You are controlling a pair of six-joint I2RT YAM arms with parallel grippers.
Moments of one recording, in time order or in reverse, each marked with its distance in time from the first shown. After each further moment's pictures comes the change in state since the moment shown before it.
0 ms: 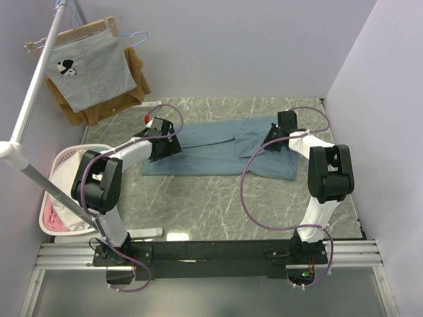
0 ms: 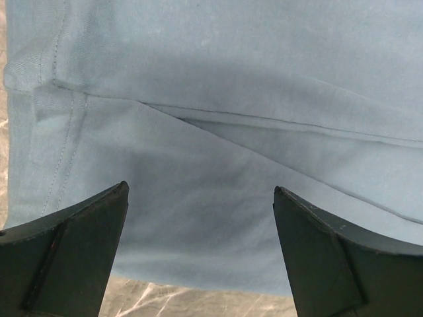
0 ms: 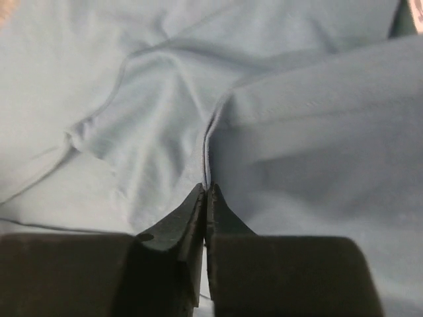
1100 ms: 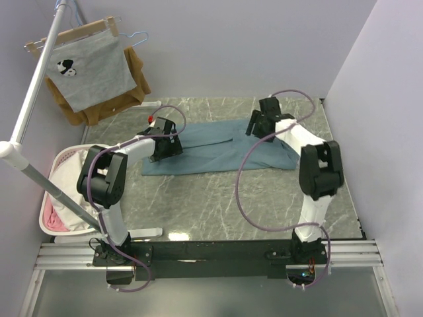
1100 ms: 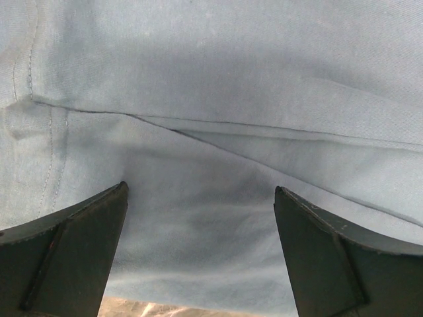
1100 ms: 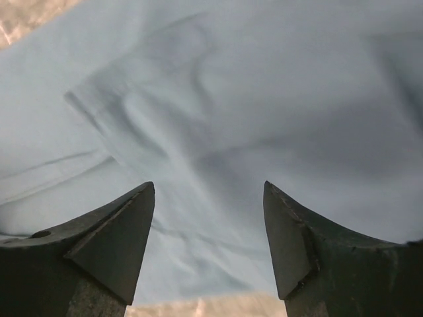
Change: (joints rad) left arm -0.002 0.076 0.043 -0.011 0.005 0.034; right arm 0.153 0.106 0.303 -0.202 0.176 -0.080
